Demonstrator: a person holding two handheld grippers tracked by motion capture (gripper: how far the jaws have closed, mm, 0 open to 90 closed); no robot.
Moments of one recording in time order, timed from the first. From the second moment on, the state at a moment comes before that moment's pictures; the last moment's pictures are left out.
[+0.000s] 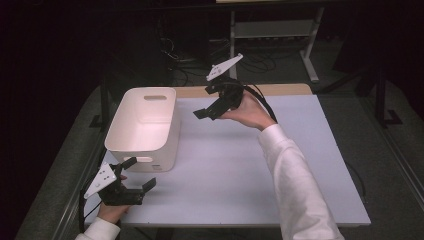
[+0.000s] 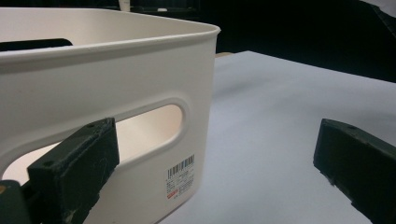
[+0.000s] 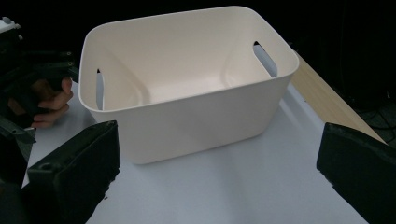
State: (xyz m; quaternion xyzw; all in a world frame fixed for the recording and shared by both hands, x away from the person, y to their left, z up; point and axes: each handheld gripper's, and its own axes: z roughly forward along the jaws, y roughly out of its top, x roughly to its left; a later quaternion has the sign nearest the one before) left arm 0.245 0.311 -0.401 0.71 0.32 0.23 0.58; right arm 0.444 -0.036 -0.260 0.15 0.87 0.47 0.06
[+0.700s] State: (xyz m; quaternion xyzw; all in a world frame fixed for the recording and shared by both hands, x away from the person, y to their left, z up) left arm 0.245 0.310 -0.401 0.71 0.32 0.23 0.58; right arm 0.432 -0.094 -0.266 0.21 0.84 0.50 0.06
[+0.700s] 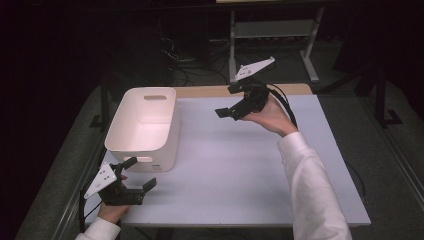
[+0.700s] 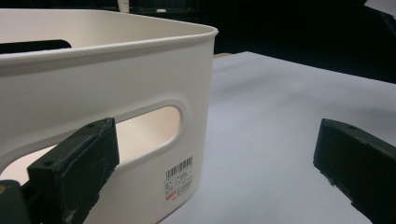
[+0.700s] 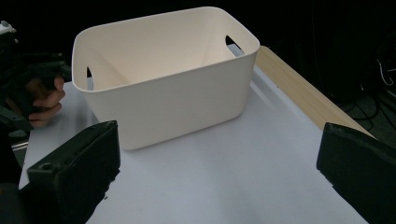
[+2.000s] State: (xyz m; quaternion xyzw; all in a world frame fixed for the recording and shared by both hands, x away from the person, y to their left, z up) left arm 0.246 0.309 -0.401 0.71 0.32 0.23 0.58; right arm 0.400 -0.158 -0.304 0.25 0.83 0.50 0.07
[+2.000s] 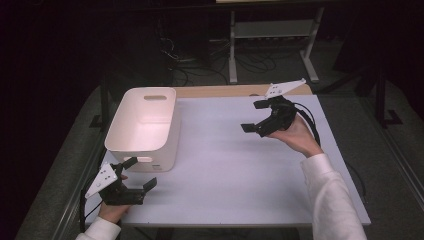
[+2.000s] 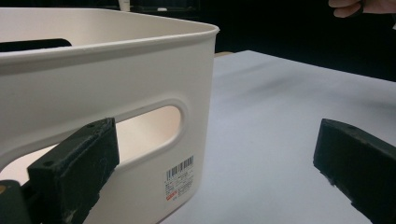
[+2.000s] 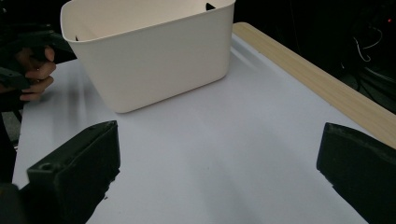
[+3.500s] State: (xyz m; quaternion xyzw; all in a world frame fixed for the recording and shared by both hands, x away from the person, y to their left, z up) left arm 0.245 0.309 -0.401 0.72 0.32 0.23 0.58; right arm 0.354 -0.203 -0.360 0.30 0.82 0.49 0.05
